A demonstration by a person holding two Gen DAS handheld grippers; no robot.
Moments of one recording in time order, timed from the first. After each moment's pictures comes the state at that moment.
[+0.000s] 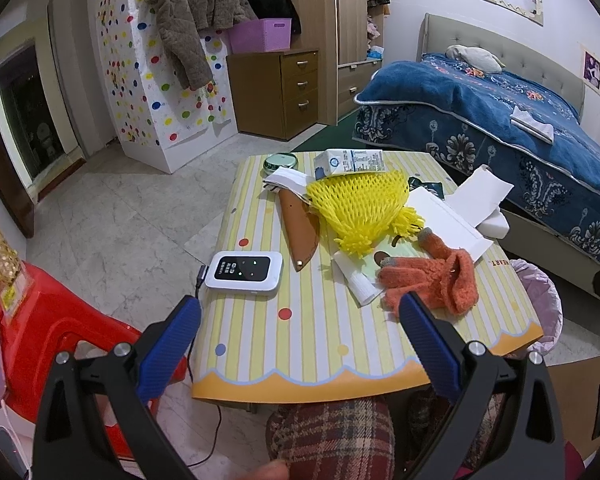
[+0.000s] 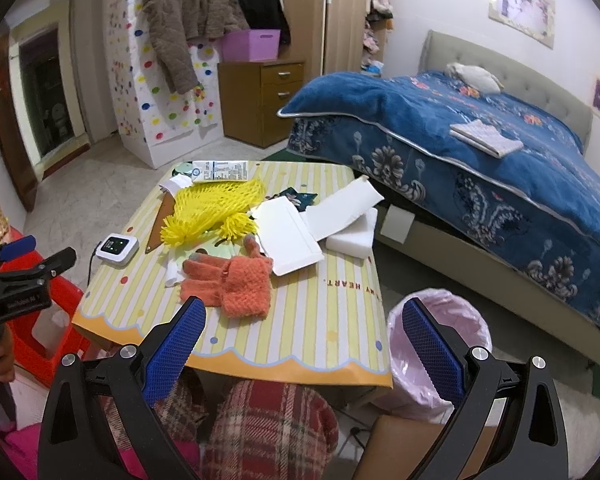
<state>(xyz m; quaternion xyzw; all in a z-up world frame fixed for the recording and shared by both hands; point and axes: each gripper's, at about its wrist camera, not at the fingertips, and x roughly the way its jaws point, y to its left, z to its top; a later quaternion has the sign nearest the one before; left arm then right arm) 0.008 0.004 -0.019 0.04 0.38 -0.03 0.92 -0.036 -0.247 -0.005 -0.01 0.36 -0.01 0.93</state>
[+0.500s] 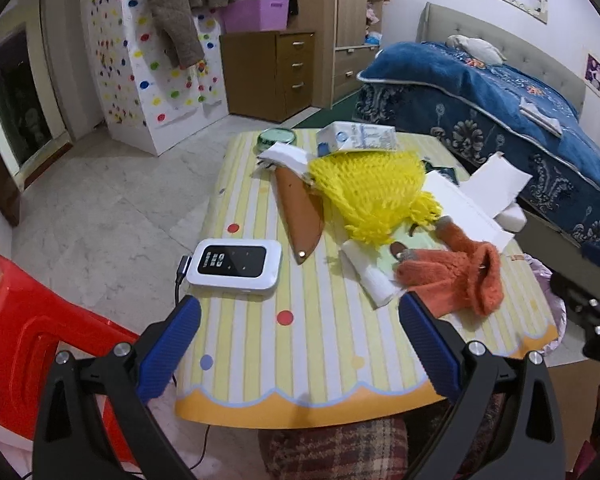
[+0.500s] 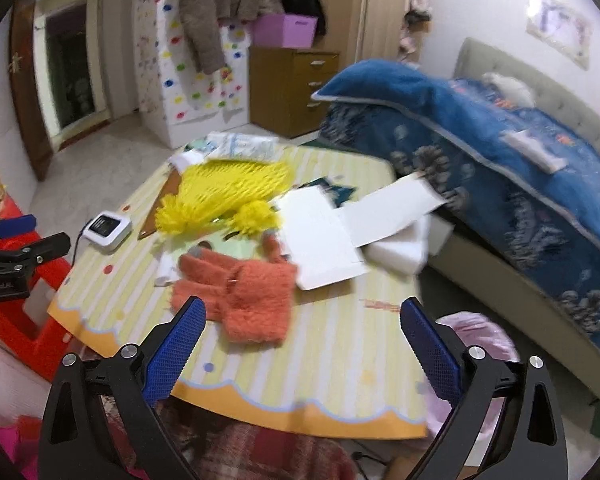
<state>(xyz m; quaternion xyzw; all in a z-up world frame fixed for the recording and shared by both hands) 0.047 0.021 -0.054 0.03 0.41 -0.04 0.91 0.031 -0.216 -0.062 -0.04 0.38 0.07 0.92</state>
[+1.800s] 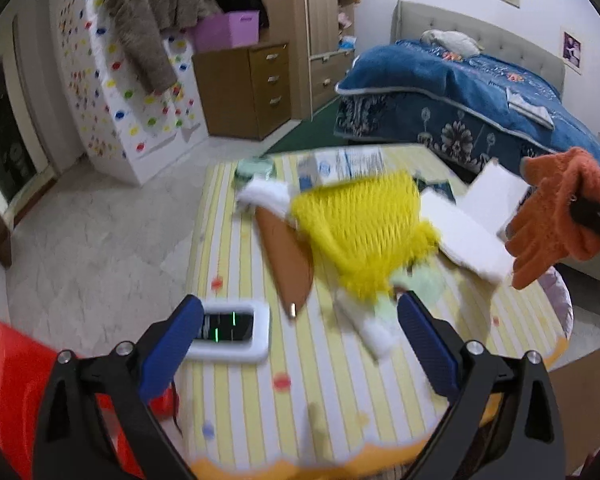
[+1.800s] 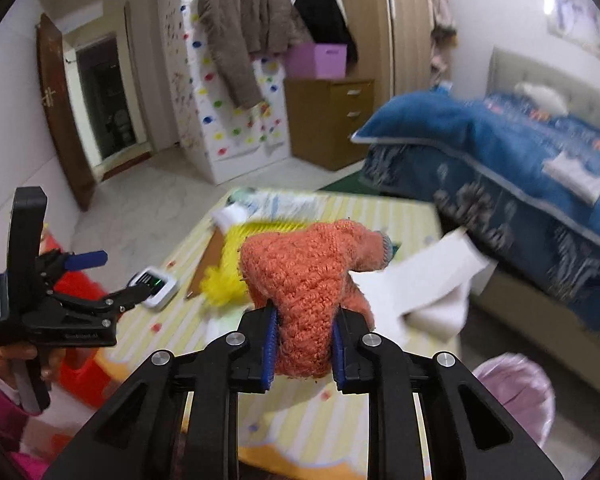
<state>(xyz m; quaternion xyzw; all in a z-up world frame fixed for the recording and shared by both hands) 0.103 0.004 -0.040 0.07 0.38 -0.07 0.92 0.064 -0.225 0.000 0.00 0.32 0.11 0.94</state>
